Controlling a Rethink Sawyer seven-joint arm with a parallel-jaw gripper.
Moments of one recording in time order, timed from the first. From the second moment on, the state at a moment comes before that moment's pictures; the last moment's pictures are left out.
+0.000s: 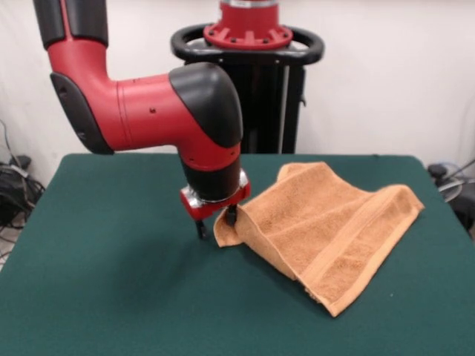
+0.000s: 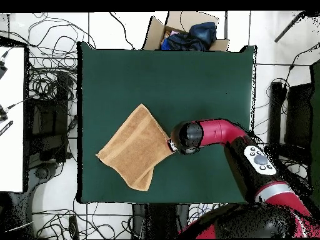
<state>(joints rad) -0.71 -0.40 0.50 1.63 -0.69 0.83 1.35</state>
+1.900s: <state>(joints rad) -0.40 -0.56 0.22 1.65 -0.64 0.97 1.51</state>
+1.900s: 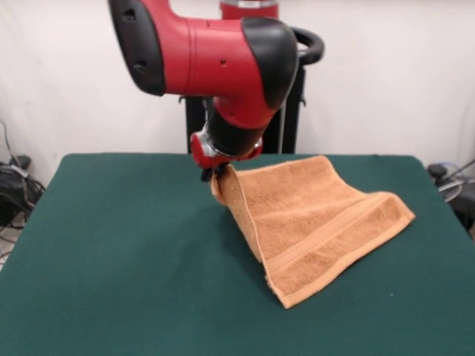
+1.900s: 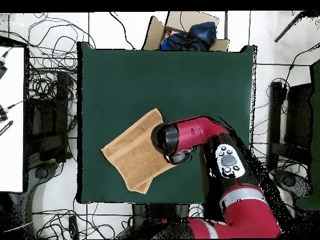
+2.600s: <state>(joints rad) -0.32 -0.53 0.09 1.61 -0.53 0.98 1.70</state>
